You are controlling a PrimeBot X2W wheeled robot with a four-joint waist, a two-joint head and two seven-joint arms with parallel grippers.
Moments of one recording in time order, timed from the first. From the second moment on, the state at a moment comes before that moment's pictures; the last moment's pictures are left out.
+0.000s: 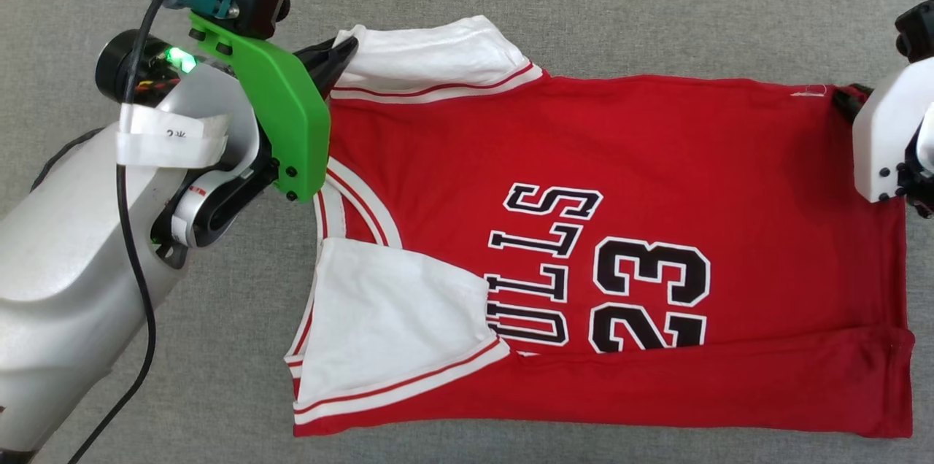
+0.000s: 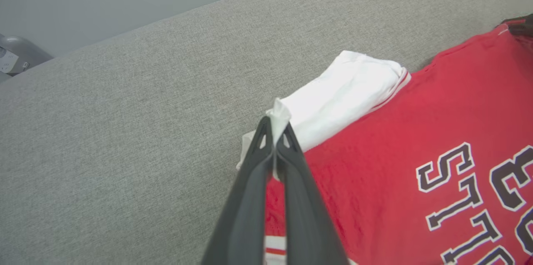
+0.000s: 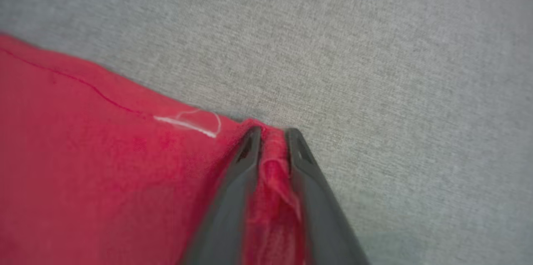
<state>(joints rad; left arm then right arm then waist) -0.93 0.67 -0.81 0.04 -0.92 0.08 0.42 -0.75 -0.58 0.40 0.45 0.53 0.13 0.58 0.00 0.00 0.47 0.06</state>
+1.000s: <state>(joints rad) -0.45 0.73 -0.81 -0.03 -1.07 0.18 0.26 -0.27 -0.56 0.28 0.36 0.83 0.13 0.28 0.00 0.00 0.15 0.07</state>
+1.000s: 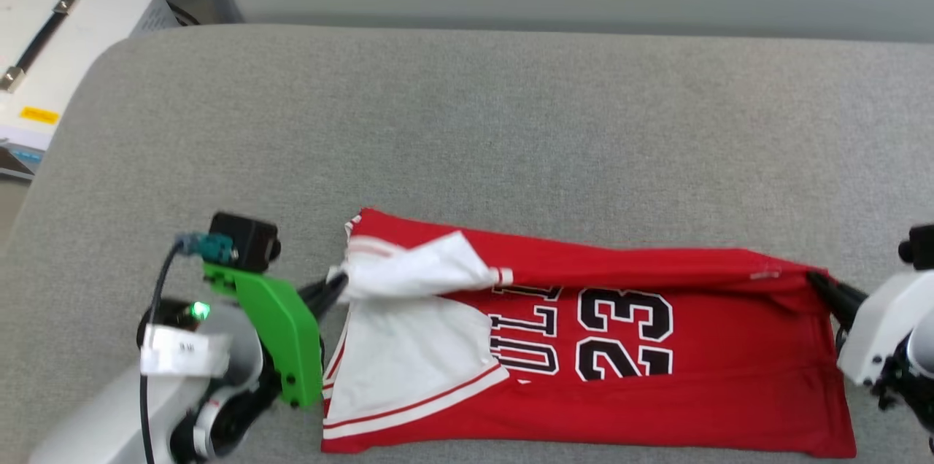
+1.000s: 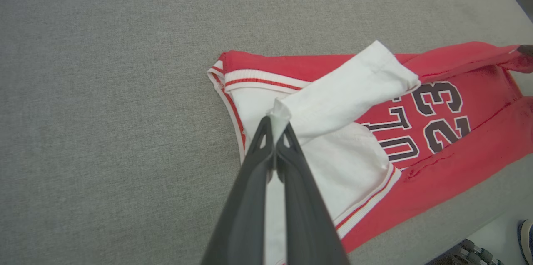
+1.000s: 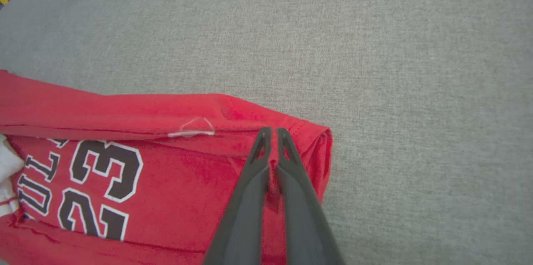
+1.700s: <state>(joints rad) -0.28 0.67 -0.92 0.10 -1.06 0.16 0.21 -0.10 -0.66 0.36 0.26 0.83 0.13 0.33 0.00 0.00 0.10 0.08</state>
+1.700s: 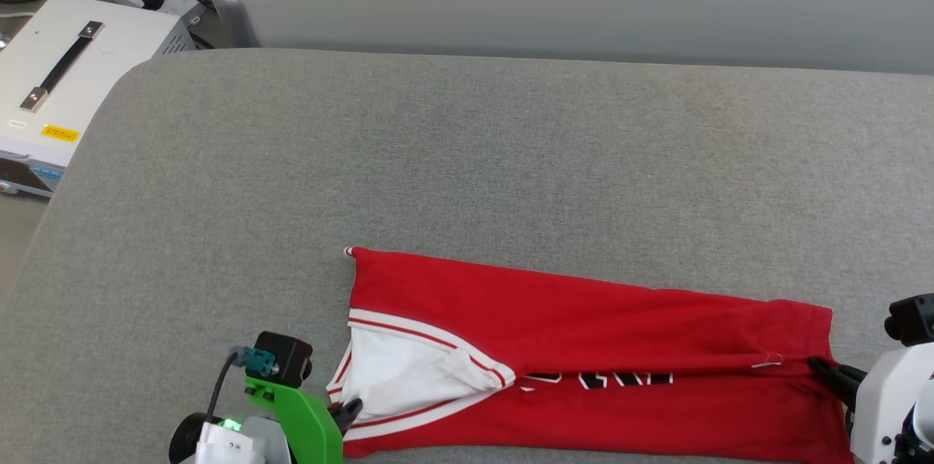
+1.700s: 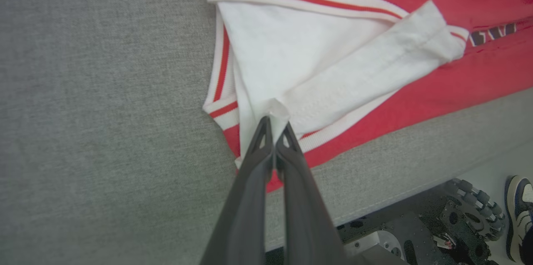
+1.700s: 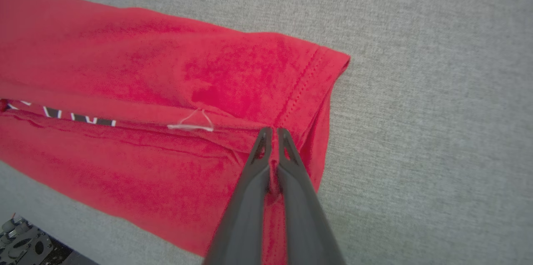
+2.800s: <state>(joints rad) -0.22 0.58 -0.62 0.10 -0.80 0.22 -0.26 0.02 -0.35 -0.11 0.15 0.73 0.13 0.62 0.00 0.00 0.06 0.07</state>
